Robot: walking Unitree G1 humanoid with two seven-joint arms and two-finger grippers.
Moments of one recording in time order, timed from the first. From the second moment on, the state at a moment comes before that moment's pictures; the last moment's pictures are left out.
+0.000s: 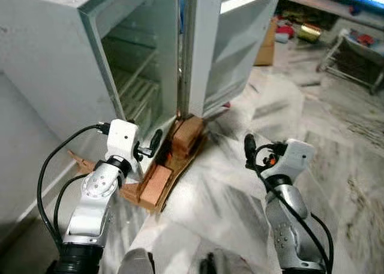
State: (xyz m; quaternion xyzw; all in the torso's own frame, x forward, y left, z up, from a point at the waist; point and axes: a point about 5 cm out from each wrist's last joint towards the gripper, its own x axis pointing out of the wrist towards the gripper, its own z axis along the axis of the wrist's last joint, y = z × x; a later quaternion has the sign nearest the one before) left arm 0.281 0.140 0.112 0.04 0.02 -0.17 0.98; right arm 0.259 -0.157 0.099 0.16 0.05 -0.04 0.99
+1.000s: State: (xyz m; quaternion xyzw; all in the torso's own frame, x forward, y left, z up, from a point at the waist) left arm 0.274 0.134 0.129 0.04 0.03 -0.15 0.99; right arm 0.274 -0.158 0.117 0.11 0.01 -0.03 0.99
